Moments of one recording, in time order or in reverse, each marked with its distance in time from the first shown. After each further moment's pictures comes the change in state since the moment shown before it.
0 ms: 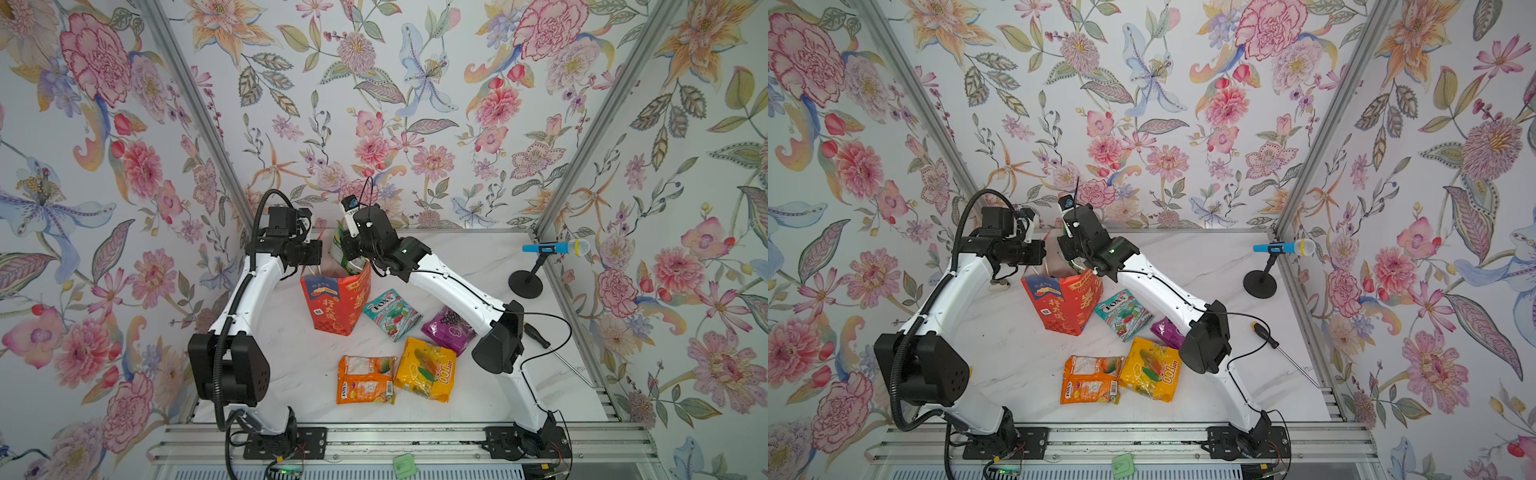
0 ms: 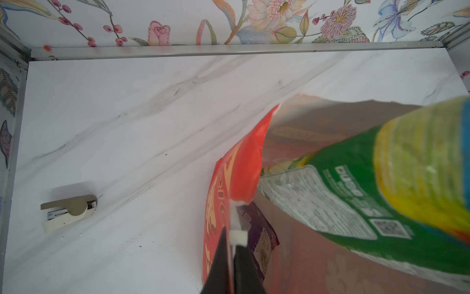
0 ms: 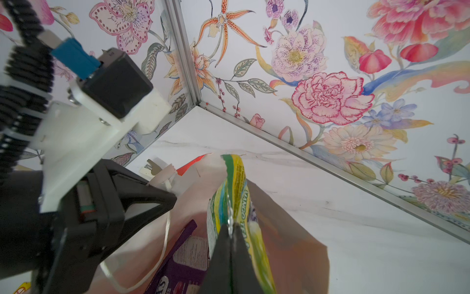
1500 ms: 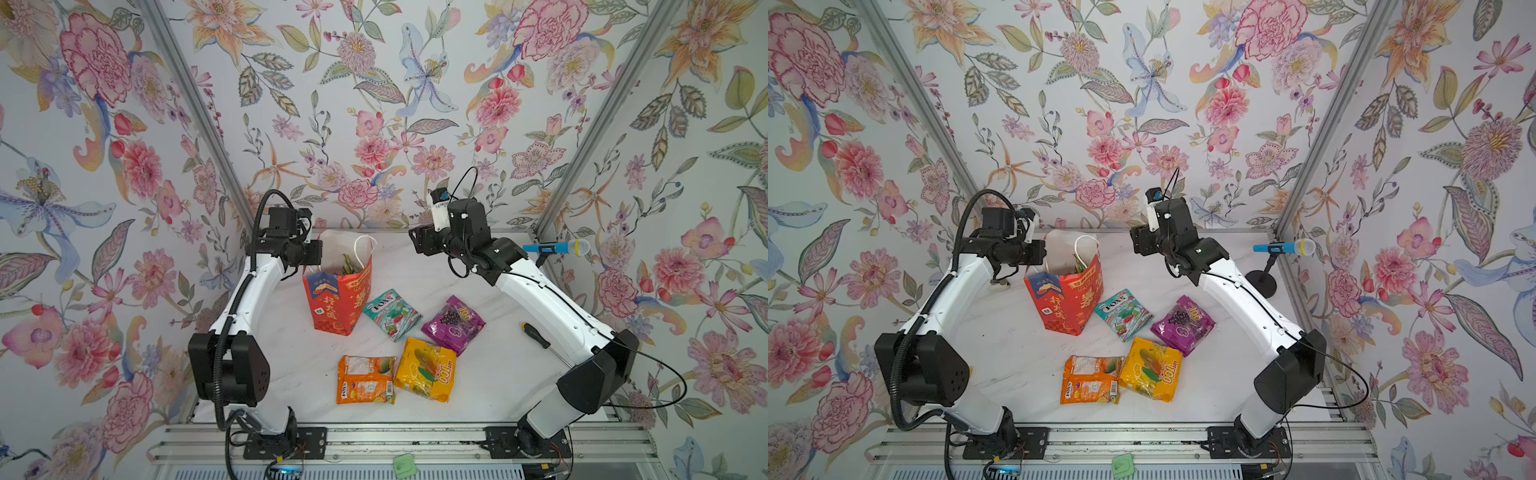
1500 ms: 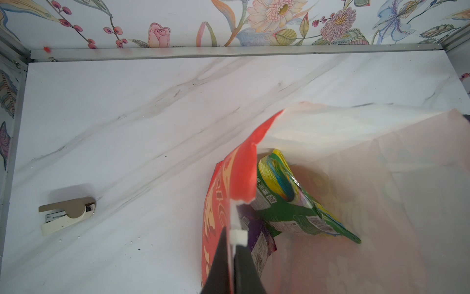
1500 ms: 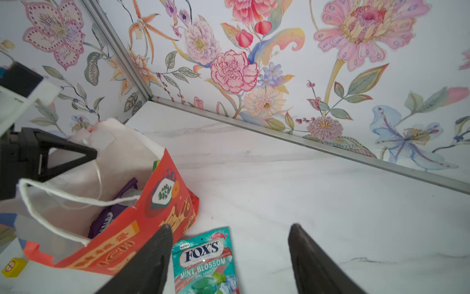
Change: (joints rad) left arm 0.000 0.000 -0.011 0.020 0.000 -0.004; right arm -0.291 -0.634 -0.746 0.046 -0.133 0.026
